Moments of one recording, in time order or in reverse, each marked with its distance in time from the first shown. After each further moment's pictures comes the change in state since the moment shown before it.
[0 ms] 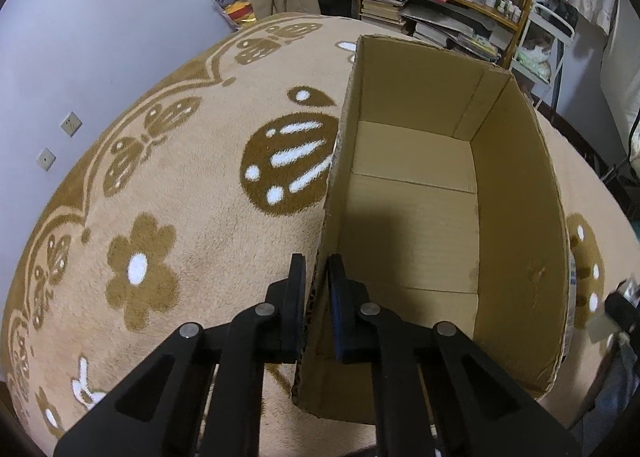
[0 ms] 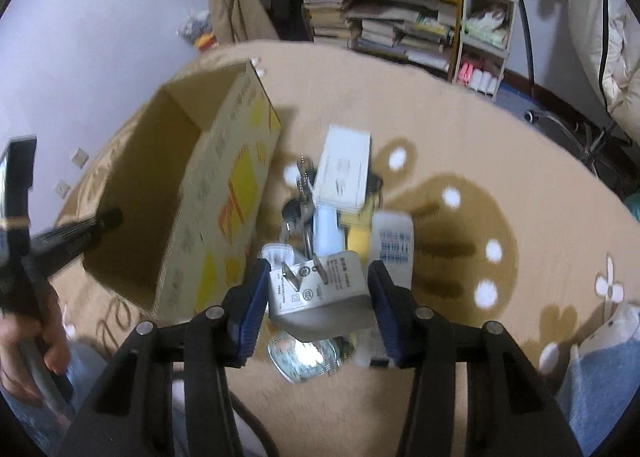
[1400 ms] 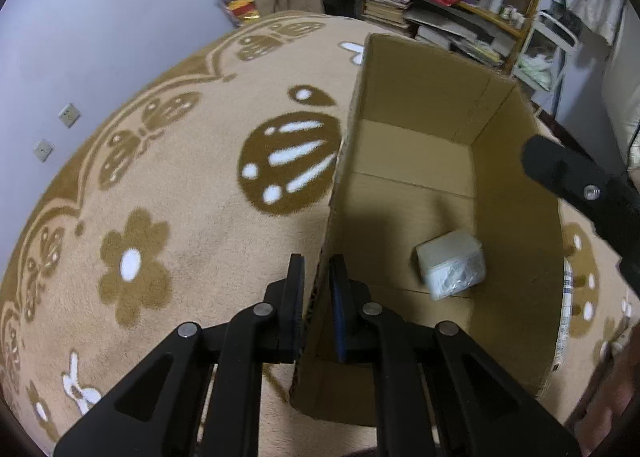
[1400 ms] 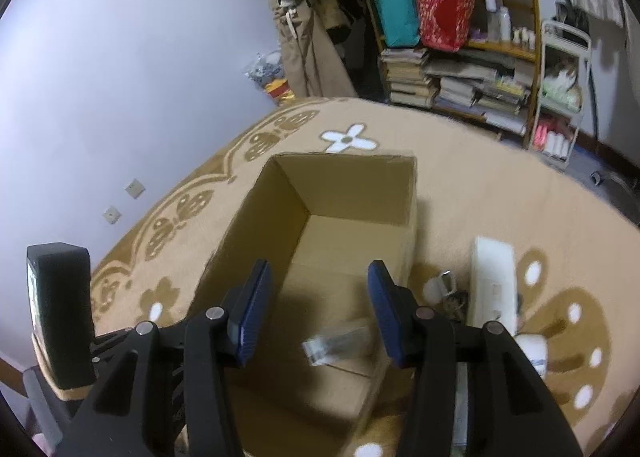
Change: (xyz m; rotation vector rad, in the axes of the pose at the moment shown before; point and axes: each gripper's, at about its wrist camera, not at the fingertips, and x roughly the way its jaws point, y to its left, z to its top) left arm 0.004 -0.002 0.002 -0.017 -0.004 0.020; right arm 0.017 0.080 0.057 -0.081 -0.198 0.192
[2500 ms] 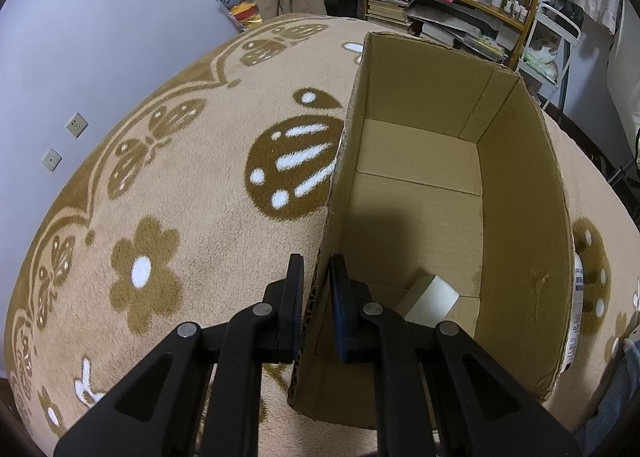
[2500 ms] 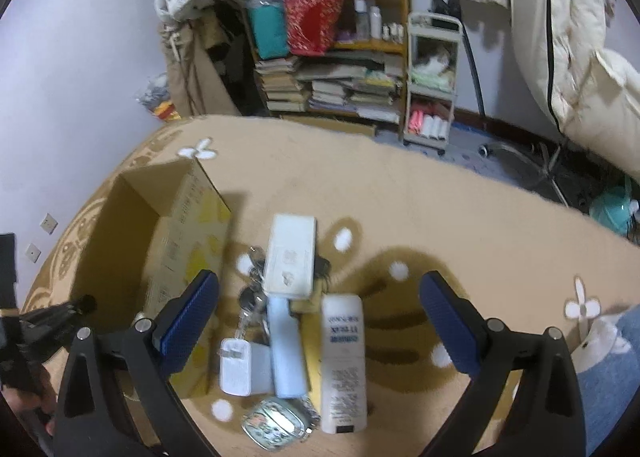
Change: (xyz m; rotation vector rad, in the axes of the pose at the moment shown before) left arm 0.000 -0.001 0.003 0.024 -0.001 0.016; right arm -0.070 -0.111 -0.033 0.163 -0.013 -0.339
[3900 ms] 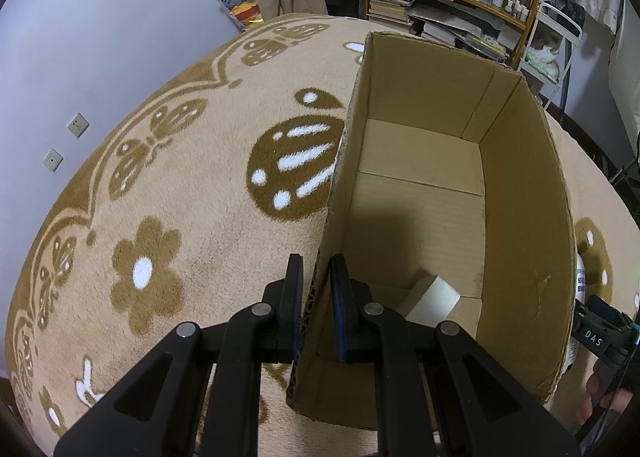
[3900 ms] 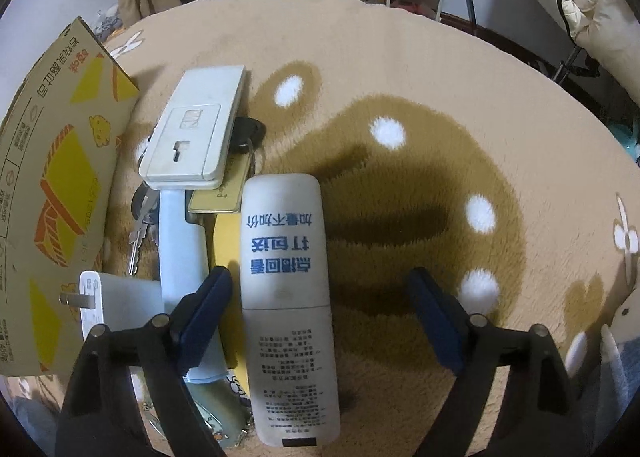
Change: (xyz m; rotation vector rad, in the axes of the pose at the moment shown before) left arm 0.001 -0.001 0.000 0.001 0.000 0.008; right arm 0.103 -0.031 -0.059 0.043 0.315 -0.074
